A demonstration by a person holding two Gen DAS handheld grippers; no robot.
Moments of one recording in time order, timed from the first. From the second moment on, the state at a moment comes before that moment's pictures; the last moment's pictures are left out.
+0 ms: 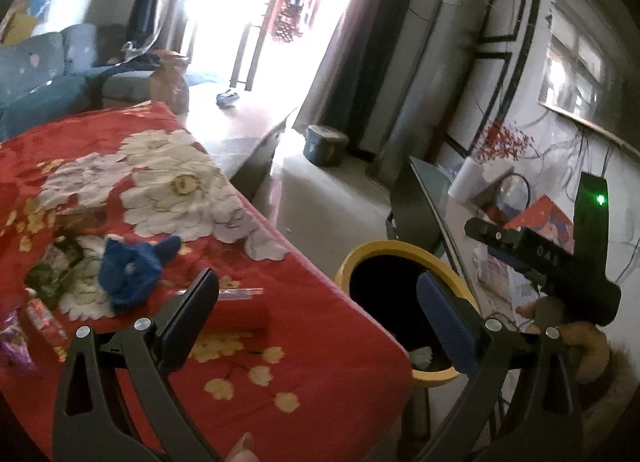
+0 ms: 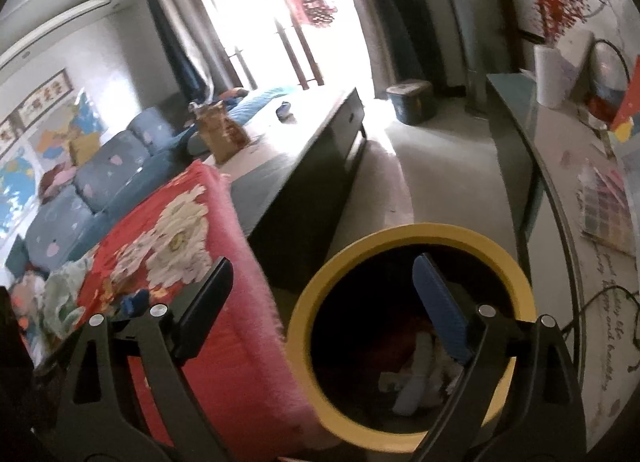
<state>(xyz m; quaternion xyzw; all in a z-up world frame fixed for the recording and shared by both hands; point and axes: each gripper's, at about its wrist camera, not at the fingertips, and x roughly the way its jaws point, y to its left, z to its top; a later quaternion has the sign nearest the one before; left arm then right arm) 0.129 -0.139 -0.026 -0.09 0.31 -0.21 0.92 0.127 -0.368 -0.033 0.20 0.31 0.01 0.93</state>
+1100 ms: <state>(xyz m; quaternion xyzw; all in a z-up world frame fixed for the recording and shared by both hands) 0.099 -0.015 -0.008 -0.14 0.26 -0.08 0.95 0.112 -0.248 -0.013 0.09 0.30 0.15 0.94</state>
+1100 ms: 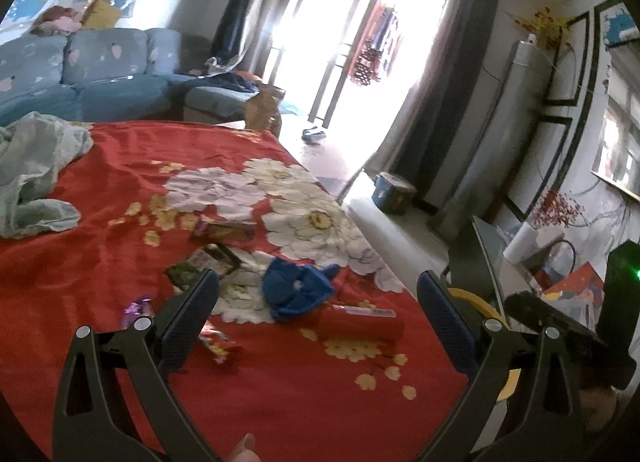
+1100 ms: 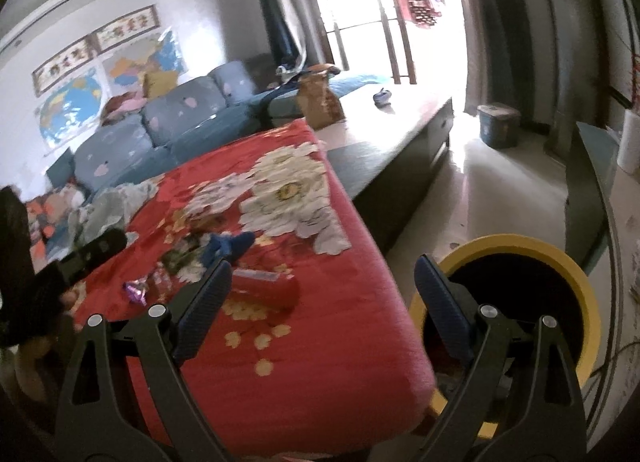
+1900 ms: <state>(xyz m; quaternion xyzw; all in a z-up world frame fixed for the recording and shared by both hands) 0.074 0.090 -0.015 -0.19 0.26 0.05 0.95 0.117 -0.142 -0.008 0.02 0.32 0.26 0.91</state>
